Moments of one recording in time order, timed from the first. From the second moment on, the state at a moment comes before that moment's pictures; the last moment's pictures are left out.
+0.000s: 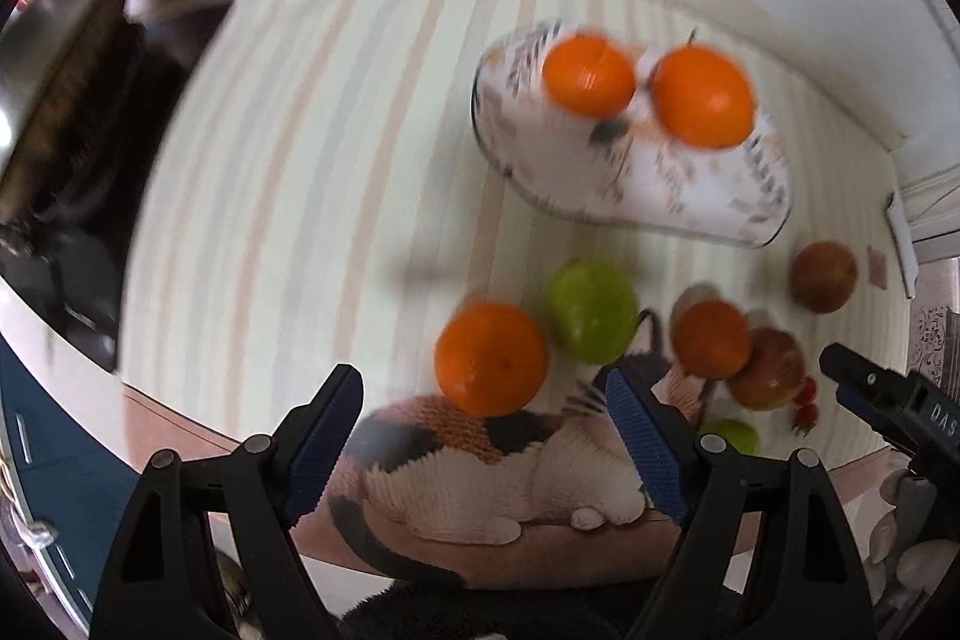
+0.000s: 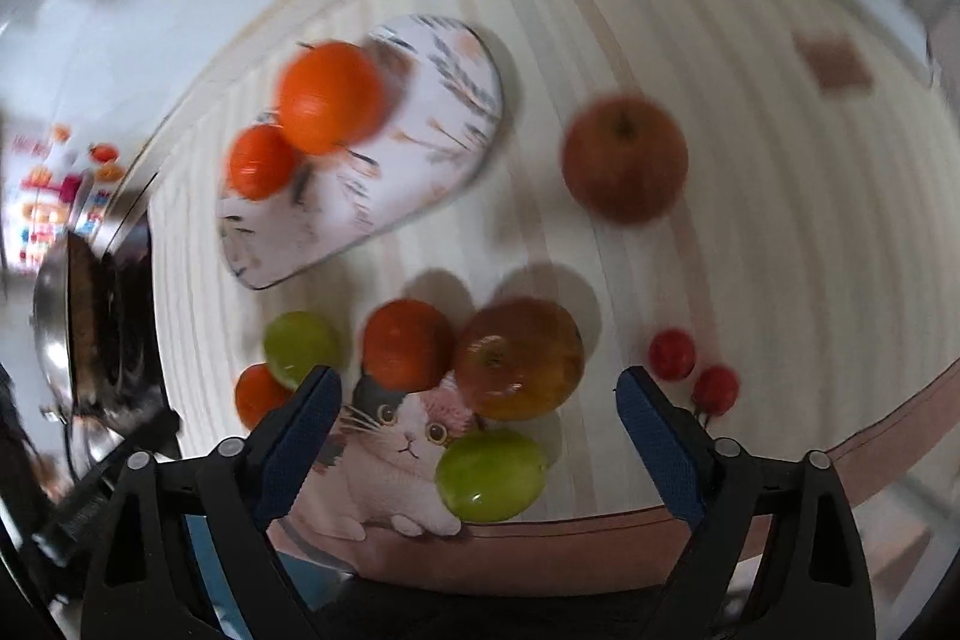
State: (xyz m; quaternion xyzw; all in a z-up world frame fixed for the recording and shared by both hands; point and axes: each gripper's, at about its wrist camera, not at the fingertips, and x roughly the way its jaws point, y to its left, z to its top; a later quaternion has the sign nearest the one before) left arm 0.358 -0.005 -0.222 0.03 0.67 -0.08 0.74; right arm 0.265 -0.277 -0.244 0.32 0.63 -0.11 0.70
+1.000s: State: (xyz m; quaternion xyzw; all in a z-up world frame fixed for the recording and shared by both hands) left arm 0.362 0.001 -0.293 0.00 0.70 -0.10 0.71; right arm 0.273 -0.274 -0.322 0.32 0.68 -0.07 0.66
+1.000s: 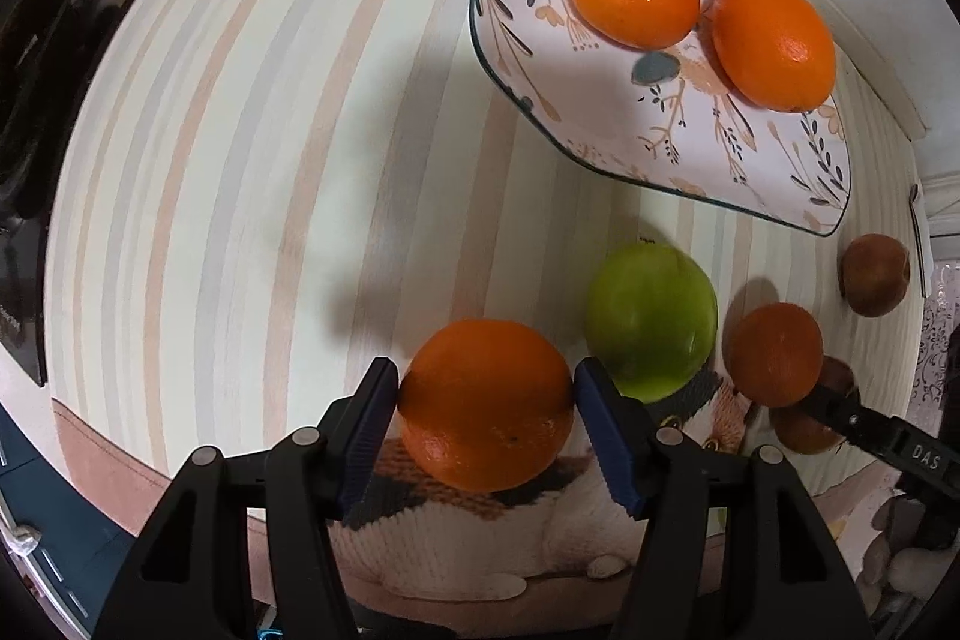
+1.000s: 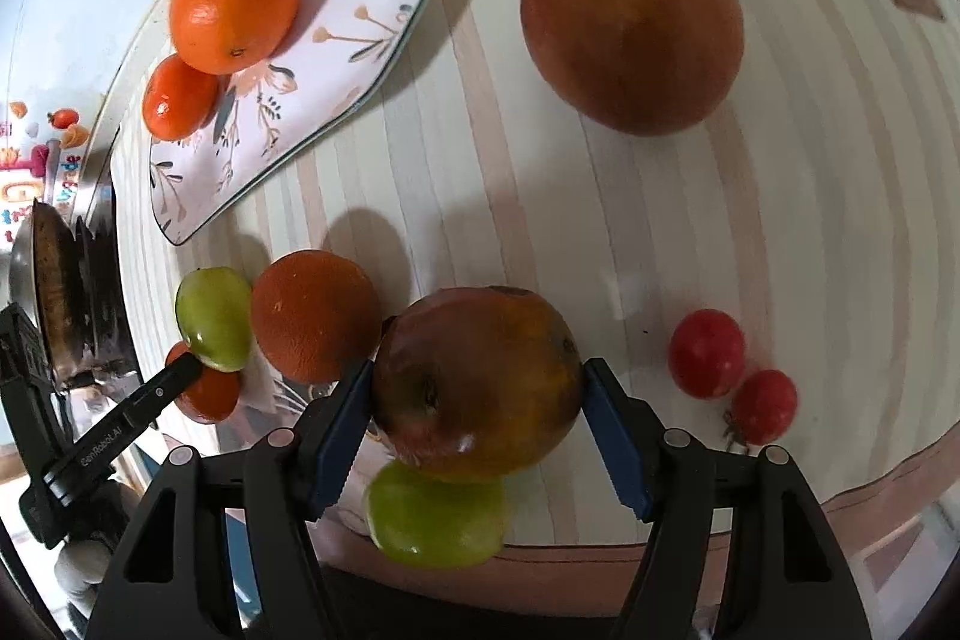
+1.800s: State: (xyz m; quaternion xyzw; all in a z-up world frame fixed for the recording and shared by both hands) left arm 0.373 -0.015 -0.209 -0.03 0.65 -0.14 0.75; right arm 0.296 -0.278 -0.240 0.33 0.62 -0.02 0.71
